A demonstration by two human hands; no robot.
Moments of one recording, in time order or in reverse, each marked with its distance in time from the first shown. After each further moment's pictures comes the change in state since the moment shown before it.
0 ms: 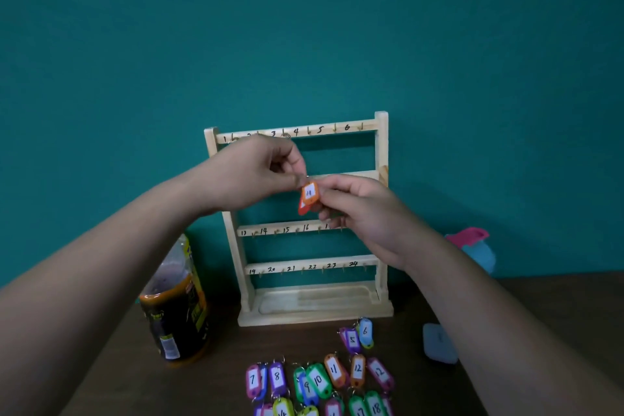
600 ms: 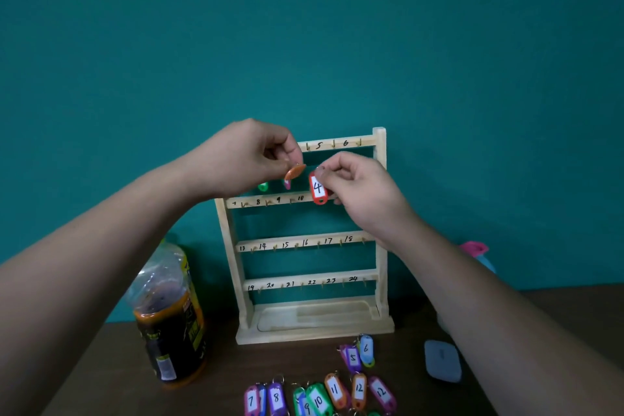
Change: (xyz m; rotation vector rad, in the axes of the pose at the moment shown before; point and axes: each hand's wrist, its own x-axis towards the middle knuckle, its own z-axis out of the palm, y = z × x) left_hand 0.018 0.010 -0.030 0.136 0.058 0.012; right_hand 0.027 -0.030 0.002 -0.329 0.239 -0.136
